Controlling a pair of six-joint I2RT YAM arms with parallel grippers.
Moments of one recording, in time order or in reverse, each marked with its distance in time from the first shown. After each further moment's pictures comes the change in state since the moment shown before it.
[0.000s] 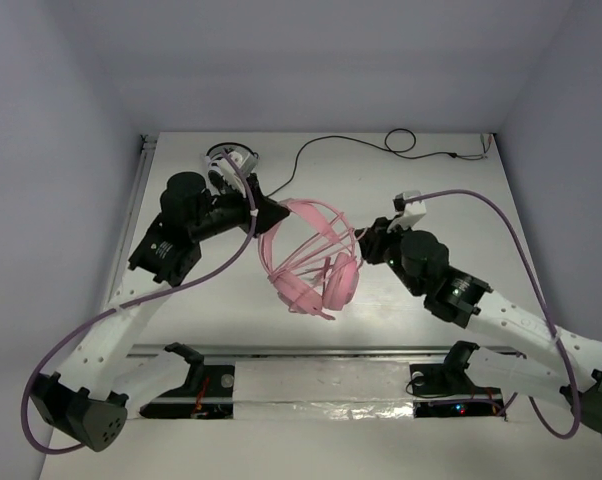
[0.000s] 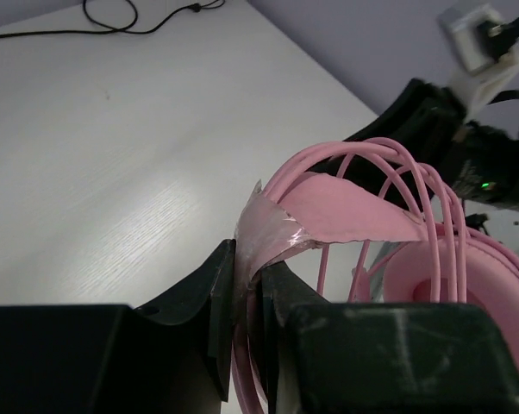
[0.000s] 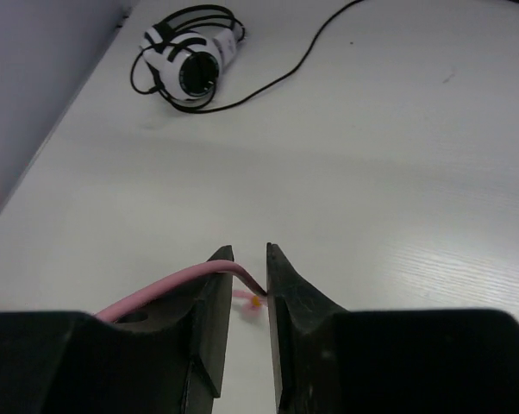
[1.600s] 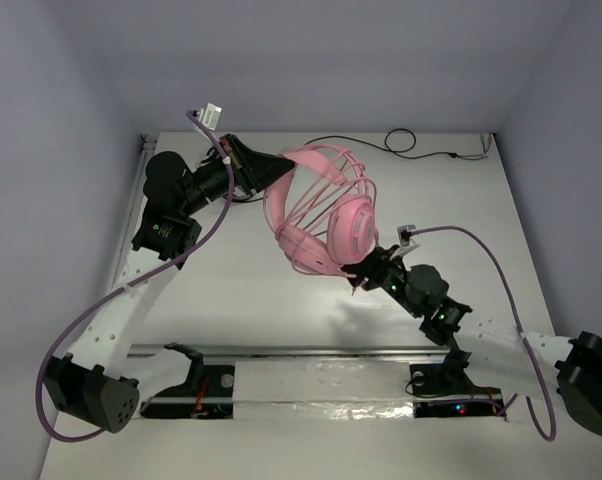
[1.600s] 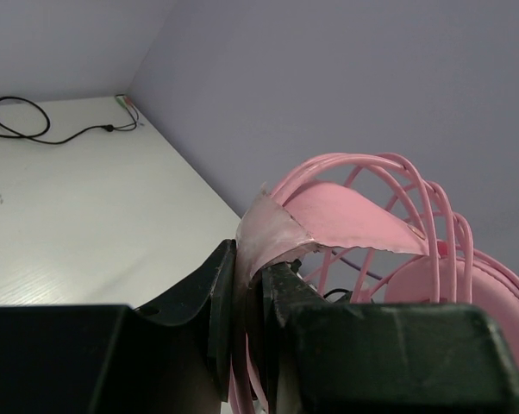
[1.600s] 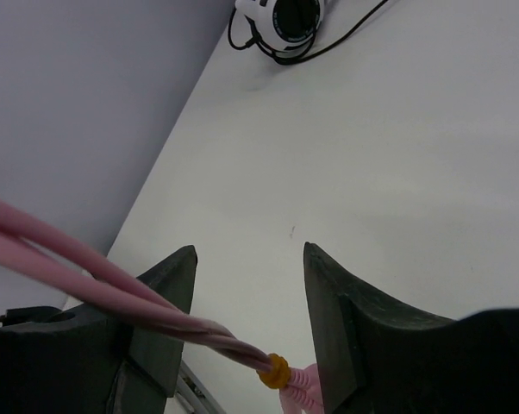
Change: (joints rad) left arm 0.091 0.111 0.078 0.455 0.113 -0.564; right arm -0.052 0.030 -0.462 0.658 -0.305 0.330
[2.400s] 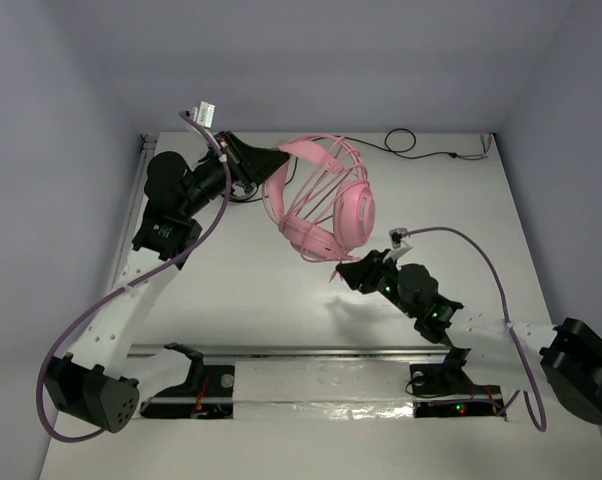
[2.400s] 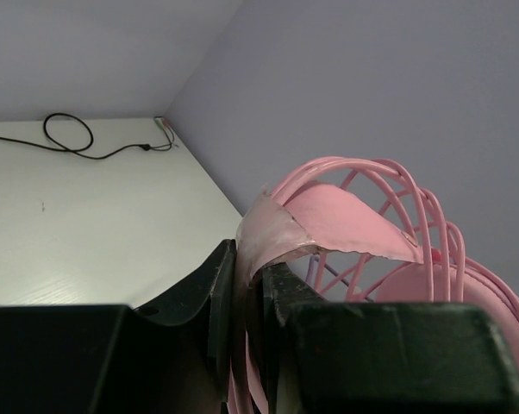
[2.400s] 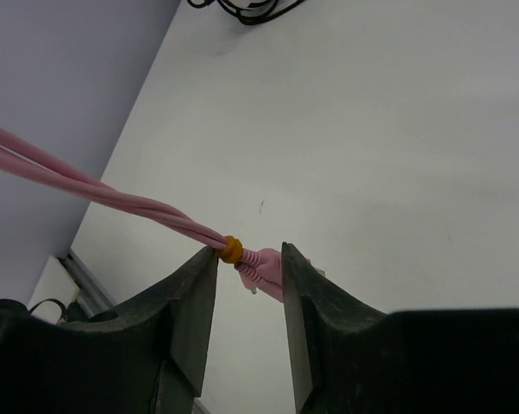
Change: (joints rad) left arm 0.002 -0.001 -0.004 -0.013 -0.127 0.011; right arm 0.000 0.087 -0.013 -0.001 -0.002 0.003
